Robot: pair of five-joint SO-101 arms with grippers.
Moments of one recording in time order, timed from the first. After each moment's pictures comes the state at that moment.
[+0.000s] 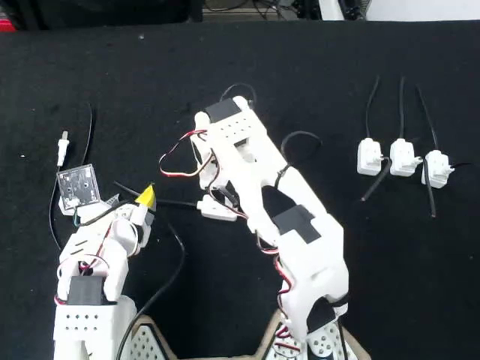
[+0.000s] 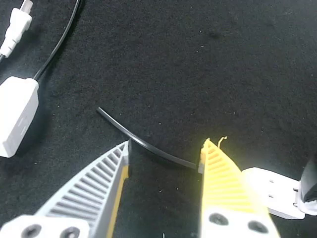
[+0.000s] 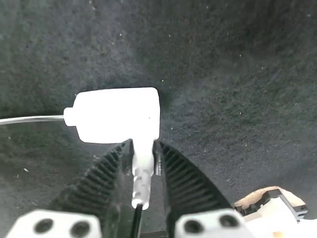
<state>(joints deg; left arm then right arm) -5.0 -95.3 90.9 45.4 12.9 -27.7 27.8 -13.1 99.1 -37.1</state>
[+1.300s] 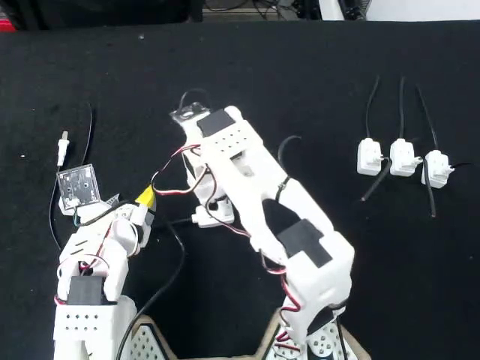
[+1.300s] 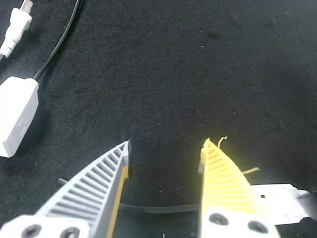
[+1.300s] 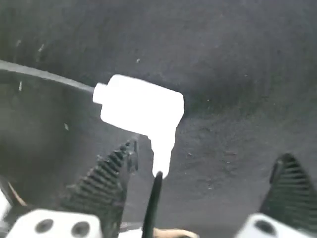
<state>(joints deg) -5.0 -95.3 90.9 45.4 12.9 -31.7 18.7 -4.4 91.6 -1.0</state>
